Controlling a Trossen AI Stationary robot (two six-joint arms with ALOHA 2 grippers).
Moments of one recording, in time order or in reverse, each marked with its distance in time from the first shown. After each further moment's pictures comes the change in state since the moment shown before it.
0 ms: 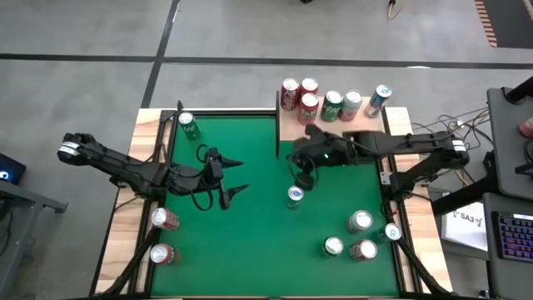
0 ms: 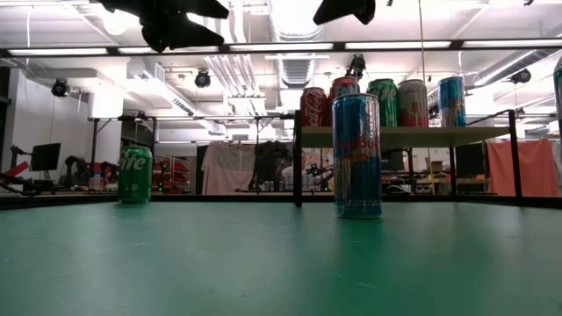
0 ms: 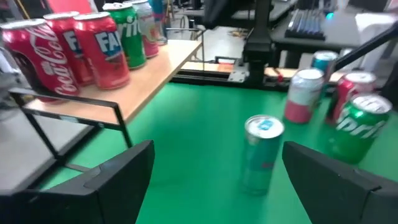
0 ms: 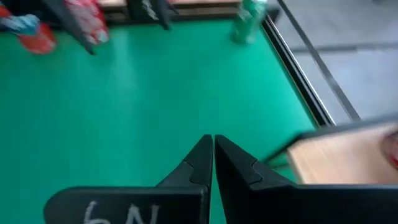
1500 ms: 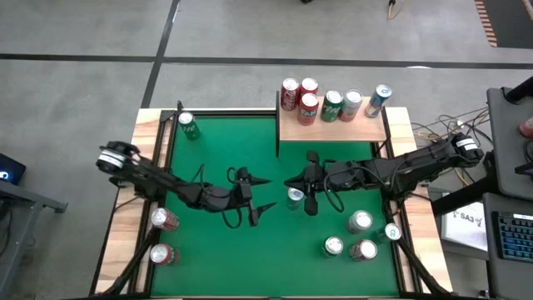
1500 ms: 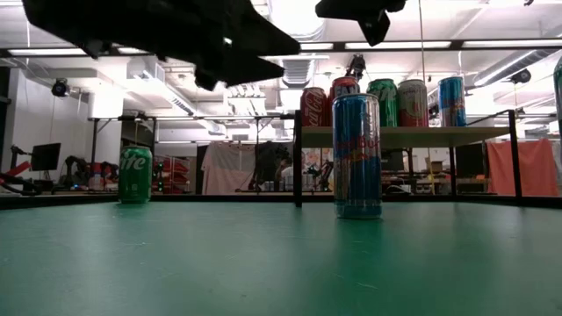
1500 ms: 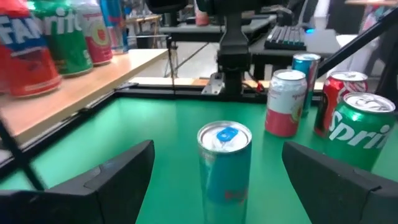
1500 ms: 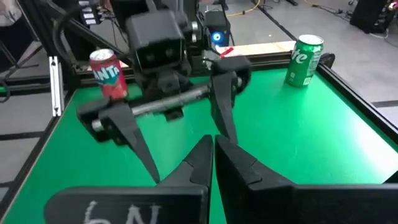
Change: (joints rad) left arm -0.015 0.558 0.000 0.710 0.026 0.108; right arm 0.153 -0.139 -0.499 0.679 0.004 0.073
